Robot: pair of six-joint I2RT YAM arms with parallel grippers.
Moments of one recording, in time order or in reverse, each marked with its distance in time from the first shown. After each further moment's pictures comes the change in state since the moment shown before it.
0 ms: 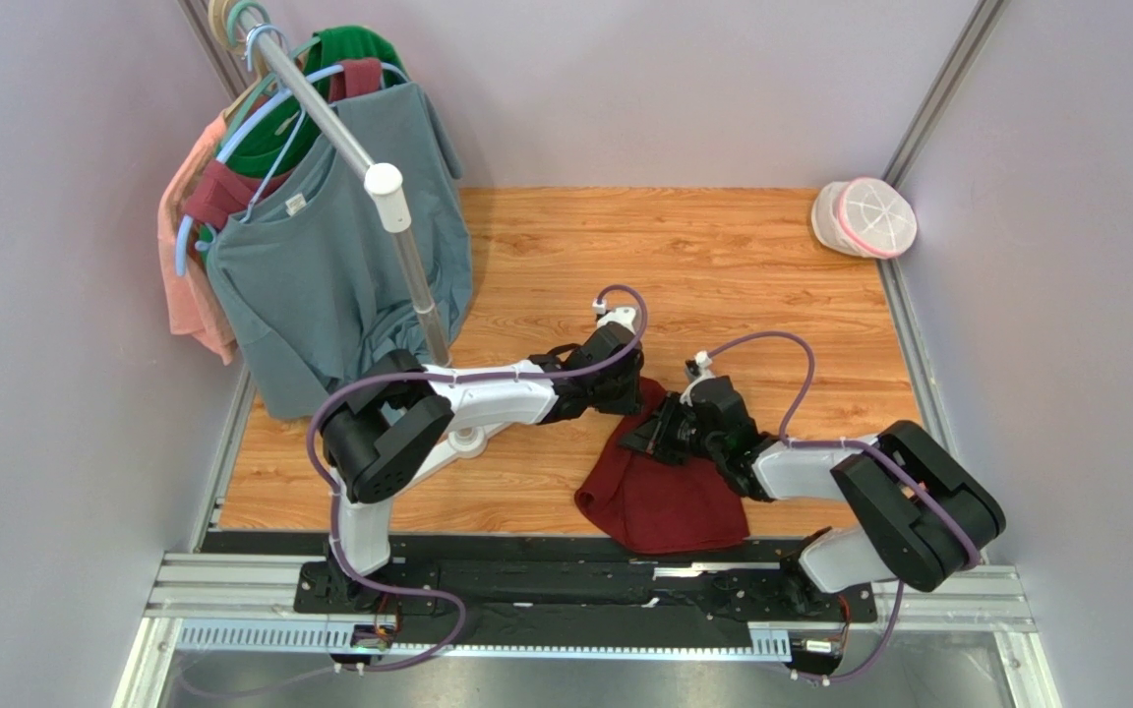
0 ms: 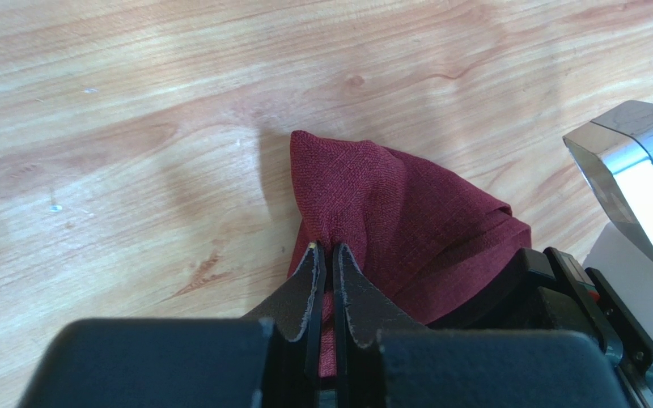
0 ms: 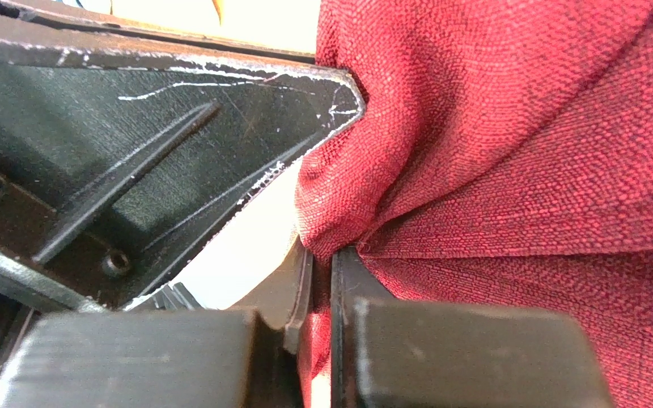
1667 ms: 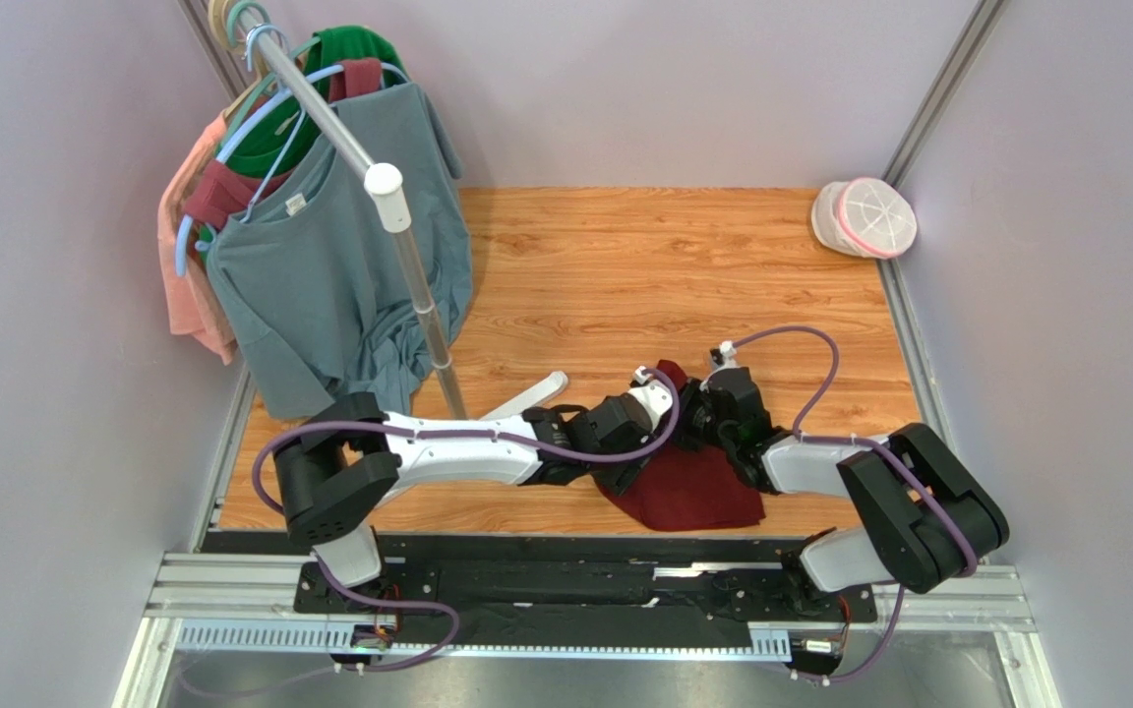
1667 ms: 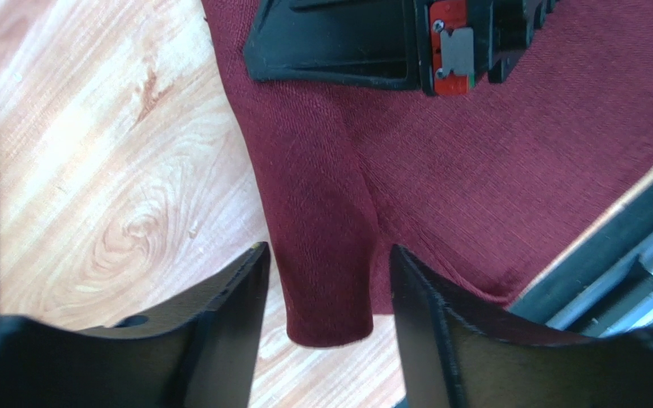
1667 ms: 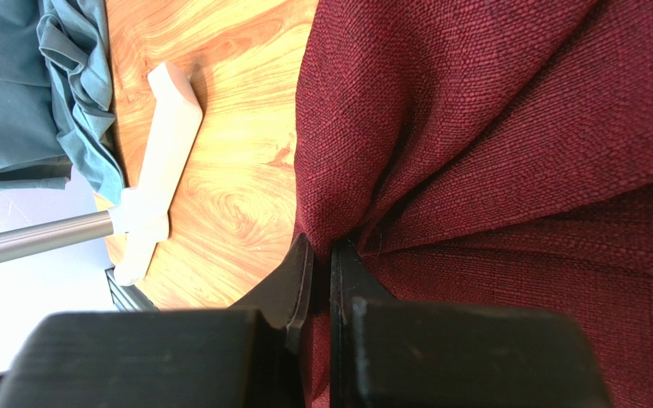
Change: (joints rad) left arm -0.240 -0.218 -0.170 -0.175 -0.129 0.404; right arm -0.111 -0.007 0.006 -0.001 0.047 -0.026
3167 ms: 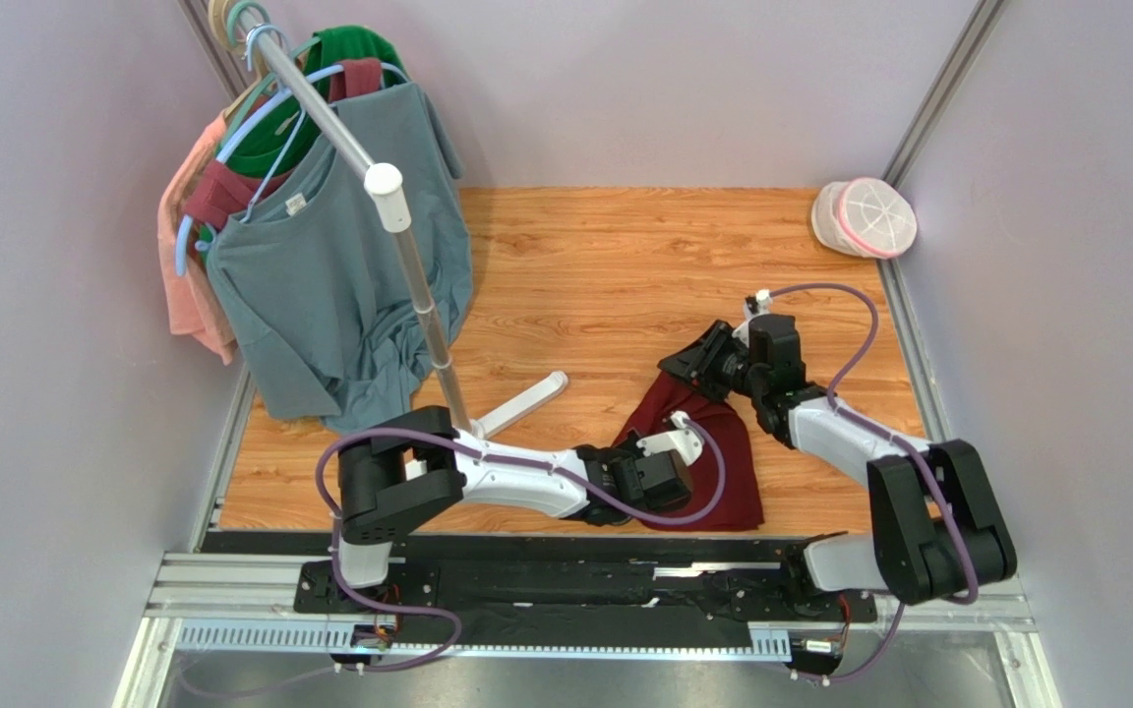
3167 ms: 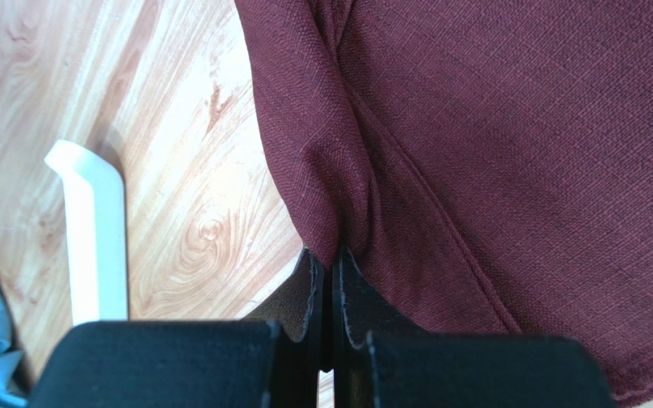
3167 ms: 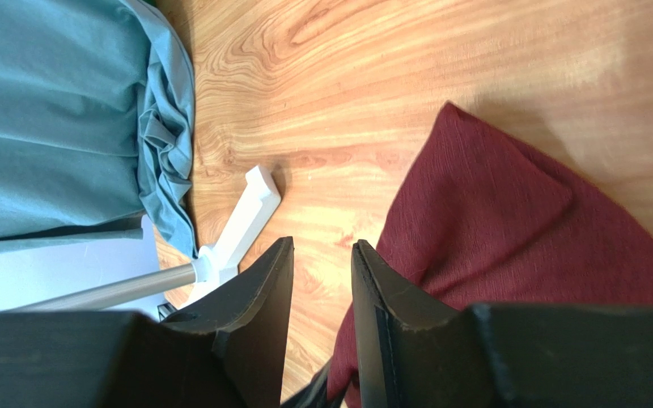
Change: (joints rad) left arm -0.161 0.197 0.103 -0.068 -0.429 0.137; right arm -0.229 -0.097 0.214 -0.252 -0.158 -0.076
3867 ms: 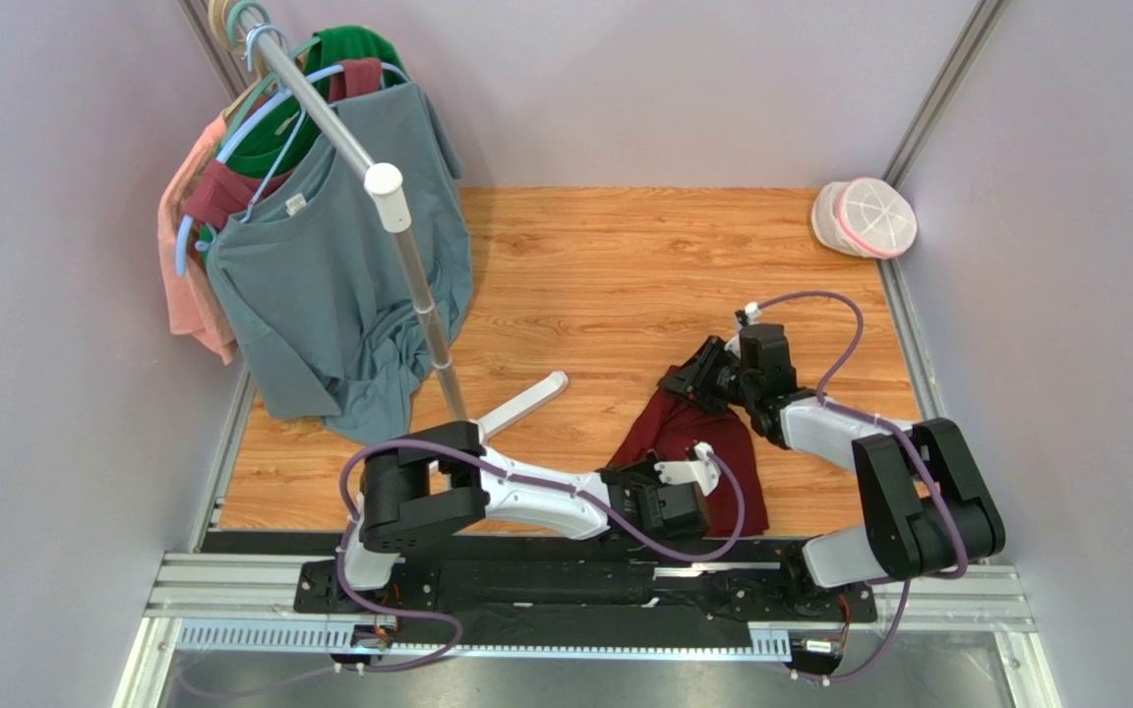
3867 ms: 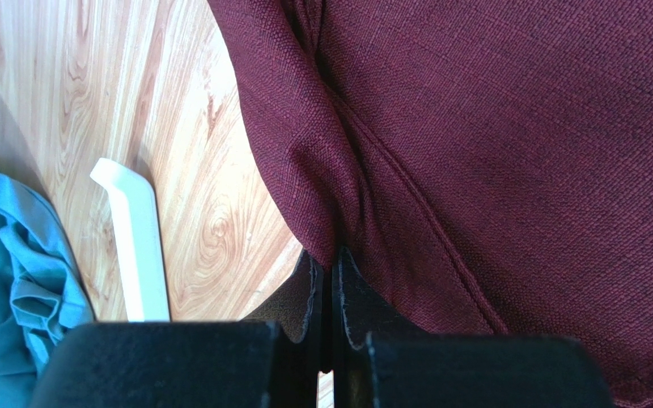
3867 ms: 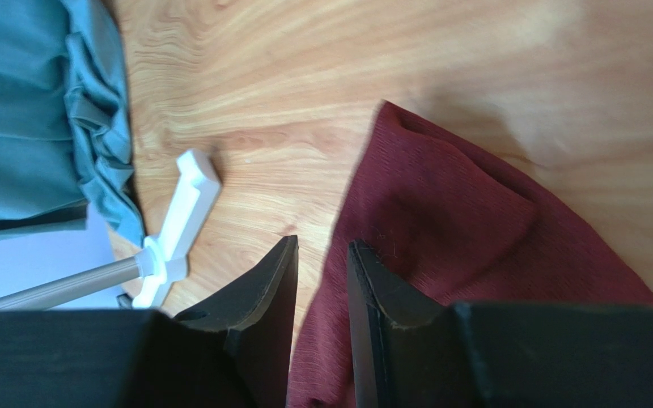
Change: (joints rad) left arm -0.092 0.082 0.072 -0.070 -0.122 0.078; right arm 0.012 0.127 -0.001 0.034 -0.010 -0.055
